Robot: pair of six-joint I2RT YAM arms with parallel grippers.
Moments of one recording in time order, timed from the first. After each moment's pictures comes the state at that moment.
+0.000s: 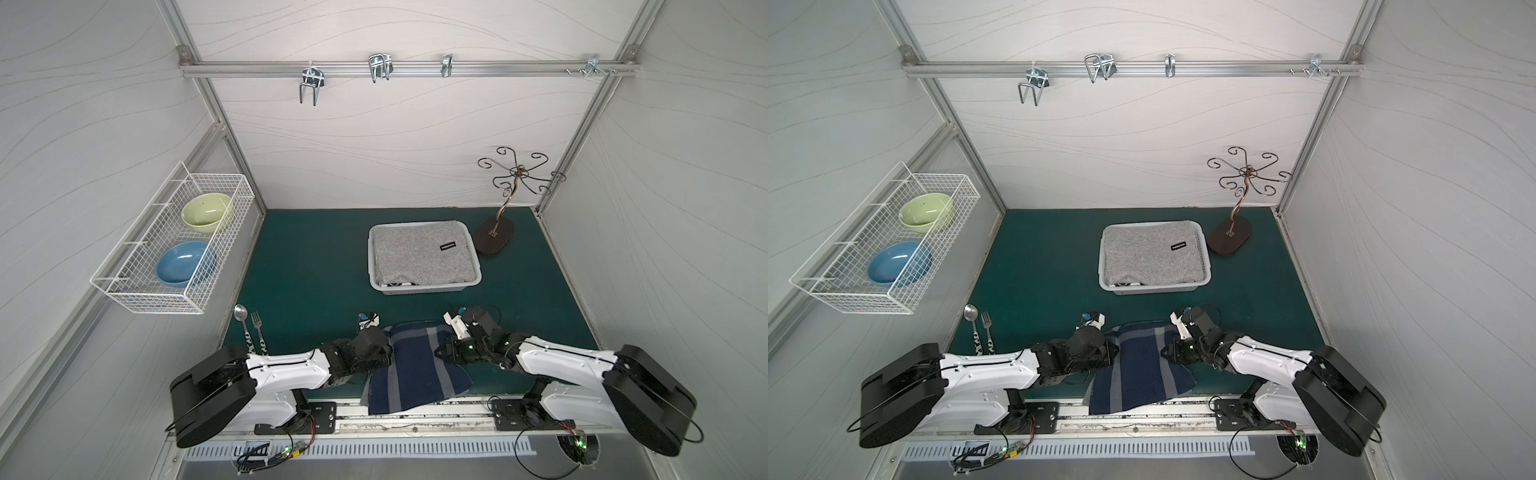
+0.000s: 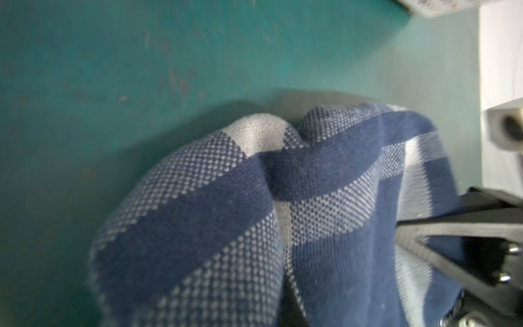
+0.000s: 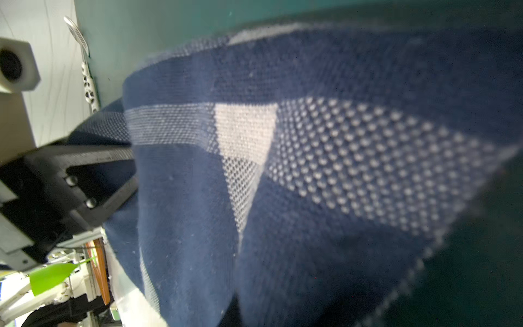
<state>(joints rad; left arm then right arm) -1.00 1.19 0.34 -0.03 -0.07 -1.05 0.81 1.14 0.34 -0.12 -0.41 0.72</state>
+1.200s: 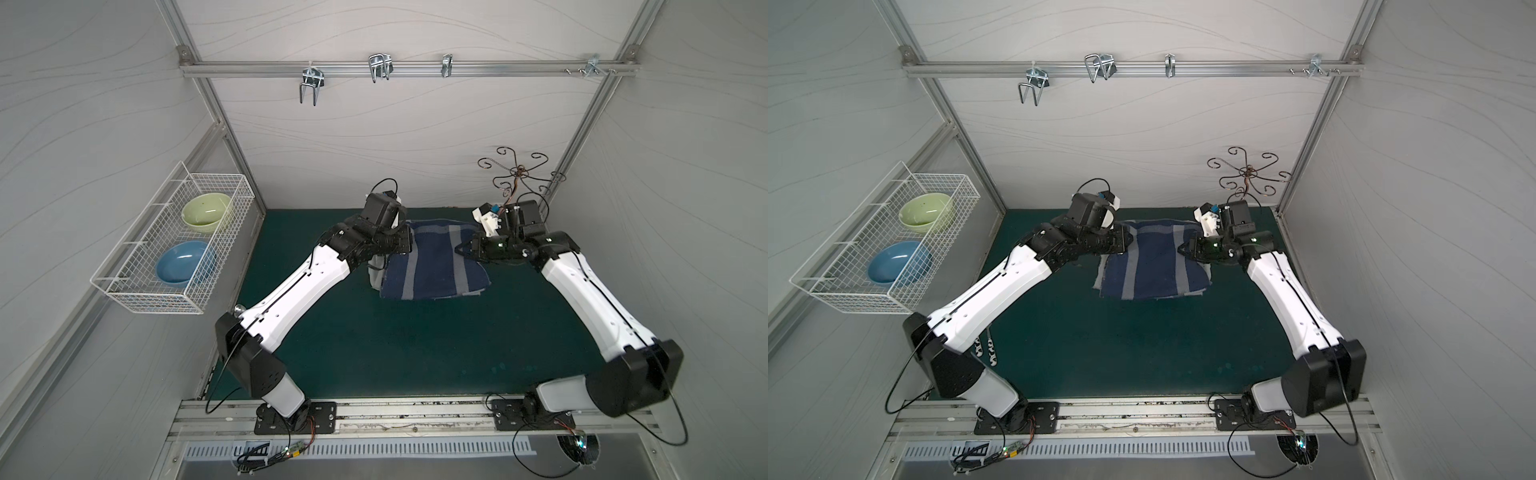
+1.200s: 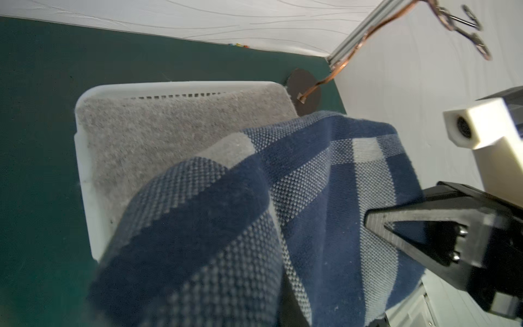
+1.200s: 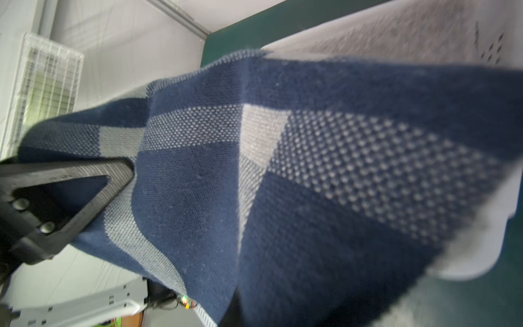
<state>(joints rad) -0.61 1.65 1.71 -0.78 0.06 -0.55 0.30 1.48 1.44 -0.77 -0.60 0.37</state>
